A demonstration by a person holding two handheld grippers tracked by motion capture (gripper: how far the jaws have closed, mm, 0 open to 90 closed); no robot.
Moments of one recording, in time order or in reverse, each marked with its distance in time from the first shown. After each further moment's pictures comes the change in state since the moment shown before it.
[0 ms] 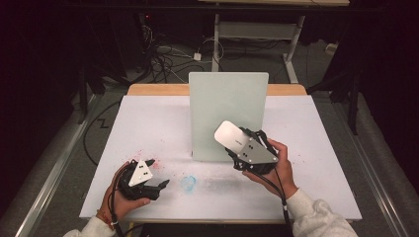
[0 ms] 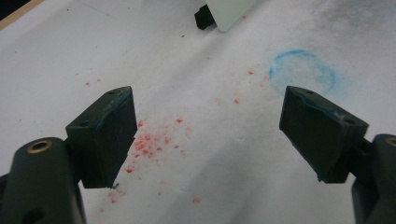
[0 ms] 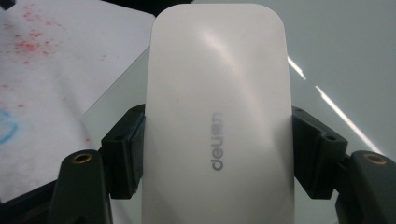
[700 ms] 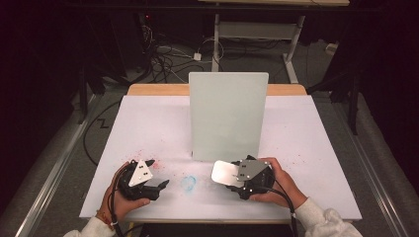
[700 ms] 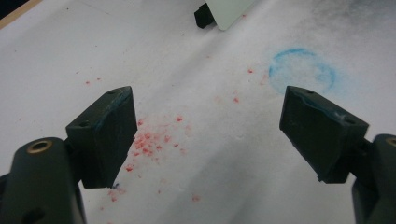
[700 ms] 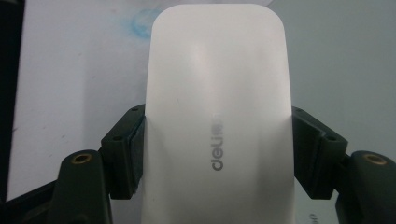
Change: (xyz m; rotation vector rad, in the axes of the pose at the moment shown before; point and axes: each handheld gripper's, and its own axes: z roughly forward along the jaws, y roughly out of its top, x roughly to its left) left arm 0.000 0.000 0.000 0.001 0.005 0.009; right arm 0.026 -0.036 0.004 0.193 0.529 -0.055
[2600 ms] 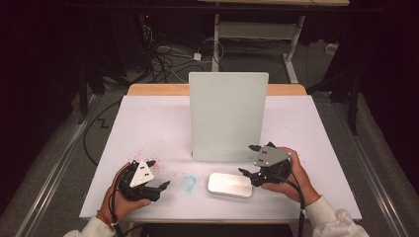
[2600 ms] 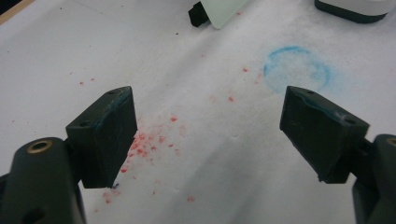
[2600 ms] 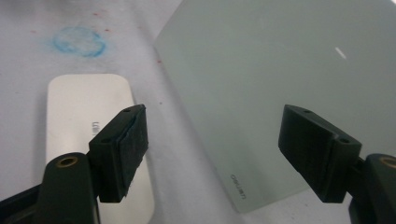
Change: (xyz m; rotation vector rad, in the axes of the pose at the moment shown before) left arm -0.002 0.000 0.001 0.010 -0.017 0.002; right arm -0.026 -0.016 -0.034 -0.068 -0.220 0.135
